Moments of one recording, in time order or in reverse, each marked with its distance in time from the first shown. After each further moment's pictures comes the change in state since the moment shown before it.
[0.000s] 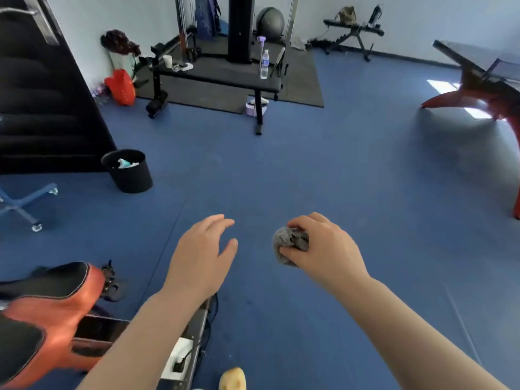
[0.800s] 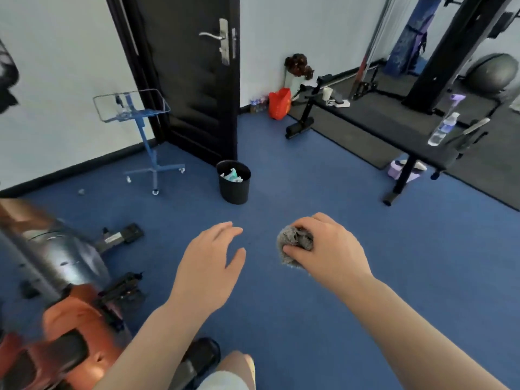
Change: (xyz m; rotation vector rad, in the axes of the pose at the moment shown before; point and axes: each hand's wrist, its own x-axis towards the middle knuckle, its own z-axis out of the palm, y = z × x) left_hand 0.294 -0.009 -0.001 0.064 0.366 -0.576; right_hand 0.441 -0.039 -0.007 0.017 -0.263 -0.676
